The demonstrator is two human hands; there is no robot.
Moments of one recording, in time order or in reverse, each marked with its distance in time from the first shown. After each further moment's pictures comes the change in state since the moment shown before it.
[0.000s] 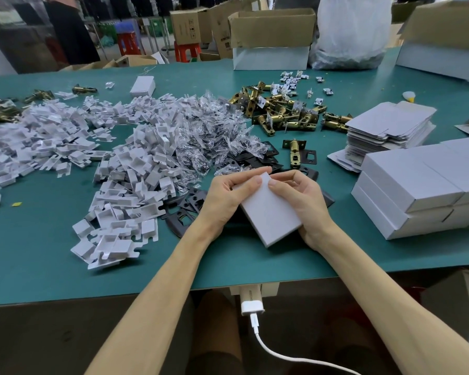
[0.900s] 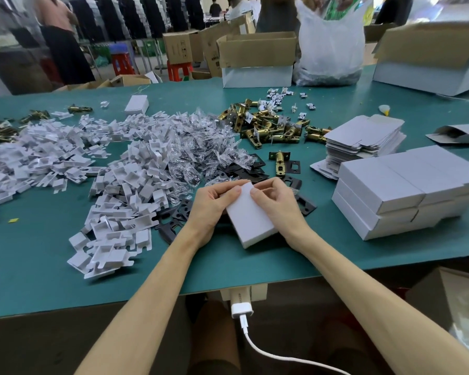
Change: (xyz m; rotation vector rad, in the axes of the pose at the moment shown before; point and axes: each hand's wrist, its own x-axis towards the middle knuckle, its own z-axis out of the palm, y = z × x) left_hand 0.007 -0.012 -0.007 -0.049 0.072 -0.060; right_hand 0.005 0.000 0.008 -0.358 0.043 -0.070
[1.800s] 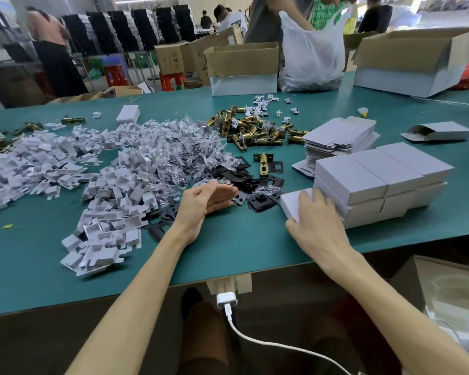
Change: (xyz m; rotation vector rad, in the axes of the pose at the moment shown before) left_hand -0.006 0.005 0.008 -0.062 -0.032 0.021; right_hand -0.074 -0.027 -0.069 -1.204 0.106 0.108
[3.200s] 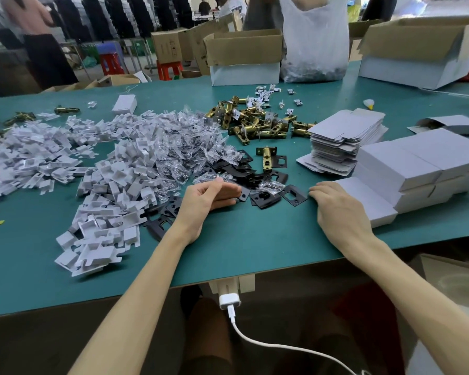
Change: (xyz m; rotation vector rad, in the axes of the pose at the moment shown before) left_hand 0.003 -0.006 -0.001 0.042 -0.019 -0.001; right_hand 0.043 0.055 0.028 -0.037 0.210 -0.241
